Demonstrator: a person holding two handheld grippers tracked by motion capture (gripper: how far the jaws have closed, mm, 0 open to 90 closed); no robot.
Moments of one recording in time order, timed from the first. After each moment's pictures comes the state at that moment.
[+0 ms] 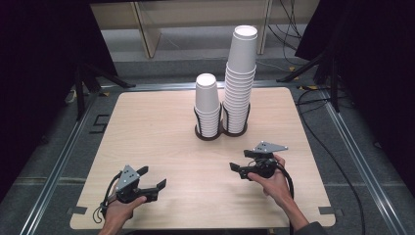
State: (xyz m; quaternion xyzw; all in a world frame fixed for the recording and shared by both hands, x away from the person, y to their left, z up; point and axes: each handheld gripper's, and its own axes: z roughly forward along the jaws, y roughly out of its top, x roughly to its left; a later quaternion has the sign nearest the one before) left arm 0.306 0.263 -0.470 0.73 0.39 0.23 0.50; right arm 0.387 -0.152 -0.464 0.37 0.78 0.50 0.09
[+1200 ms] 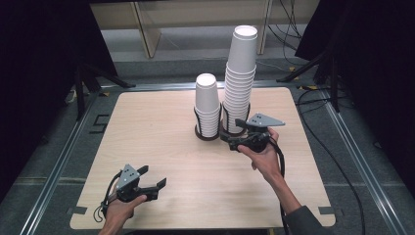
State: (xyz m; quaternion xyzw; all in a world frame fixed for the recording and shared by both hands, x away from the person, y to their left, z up) left arm 0.308 0.264 -0.471 0.74 0.40 0.23 0.50; right arm 0.424 -0.116 -0.382 0.33 0.73 0.57 0.15
